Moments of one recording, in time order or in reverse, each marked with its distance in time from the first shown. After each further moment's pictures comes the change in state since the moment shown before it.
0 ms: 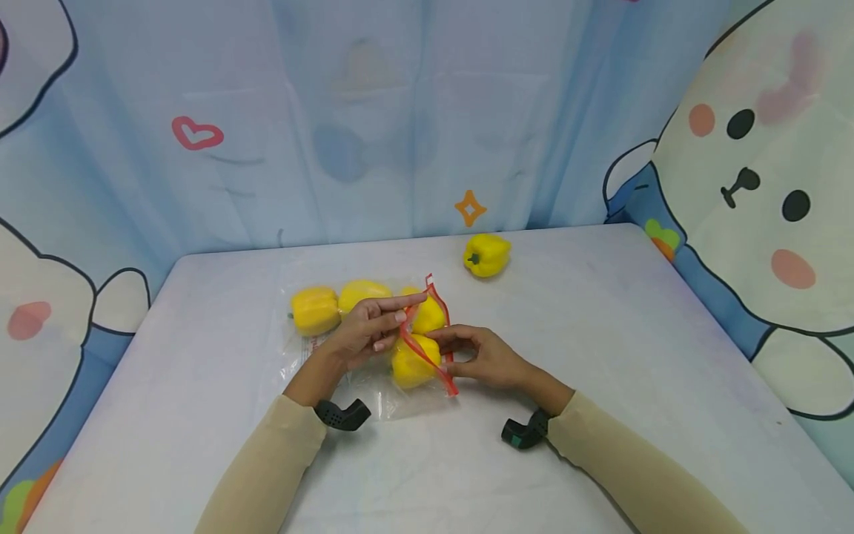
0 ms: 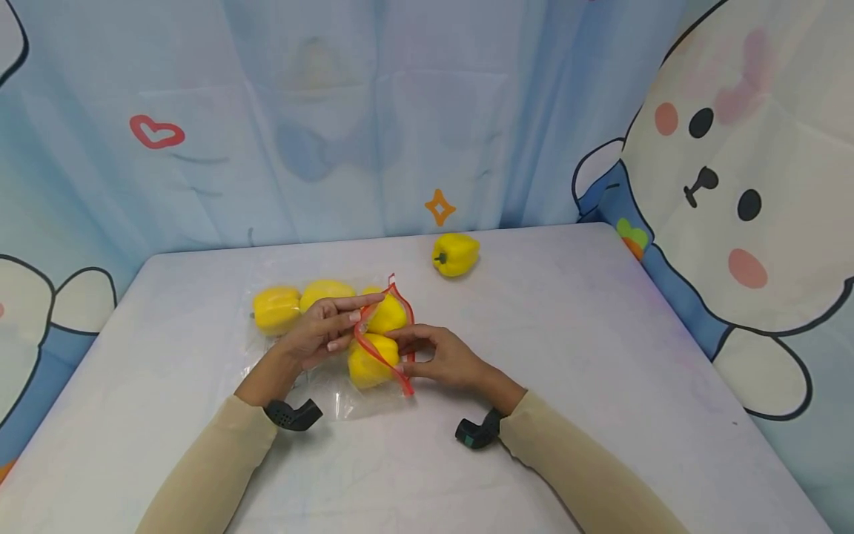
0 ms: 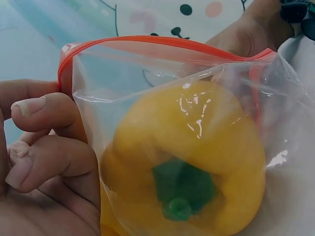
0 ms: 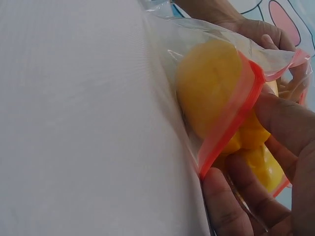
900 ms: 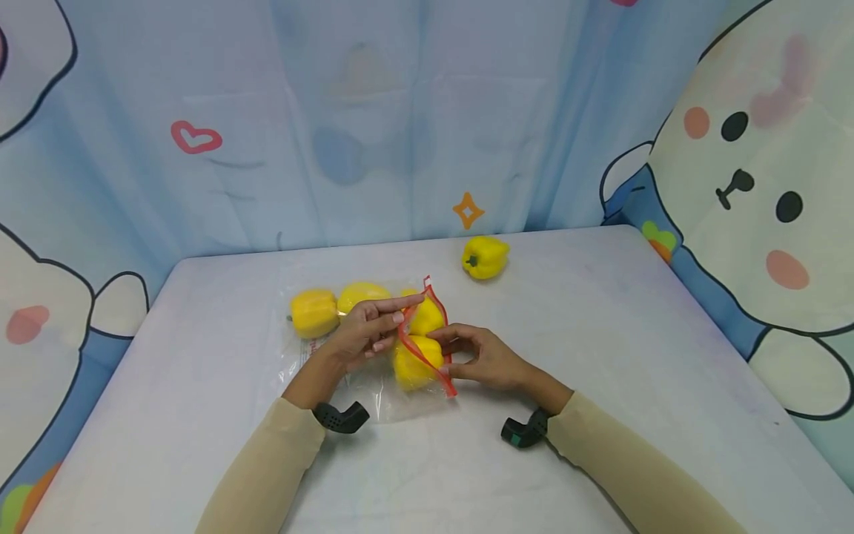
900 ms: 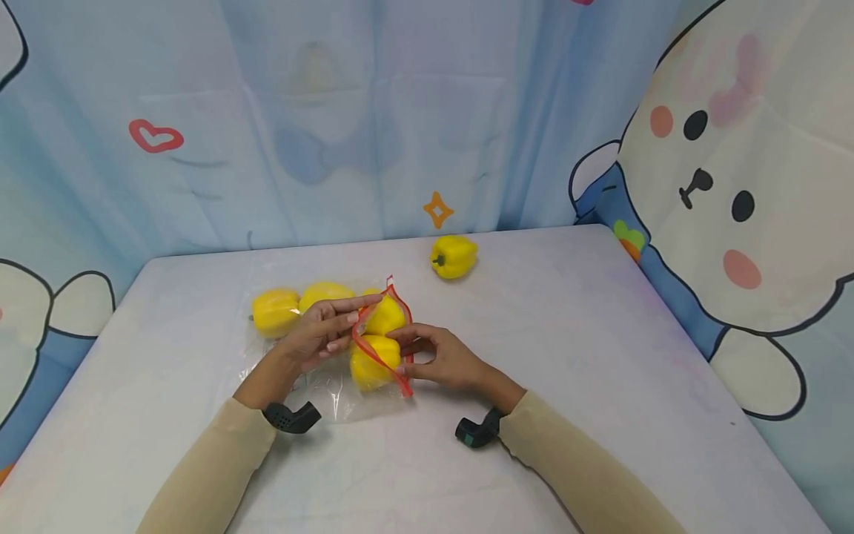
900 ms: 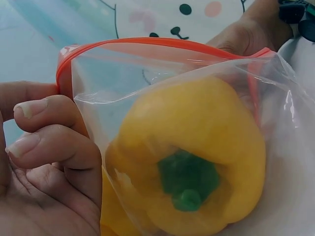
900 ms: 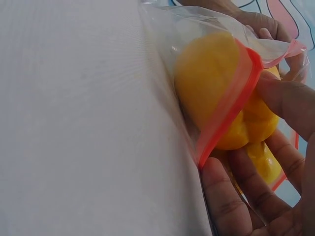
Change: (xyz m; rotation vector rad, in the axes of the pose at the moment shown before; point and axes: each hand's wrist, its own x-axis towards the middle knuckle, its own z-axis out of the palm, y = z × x) left_hand -0.001 -0.001 0.000 -0.009 0.007 -0.001; right_hand -0.002 0.001 0.001 0.061 0.019 -0.011
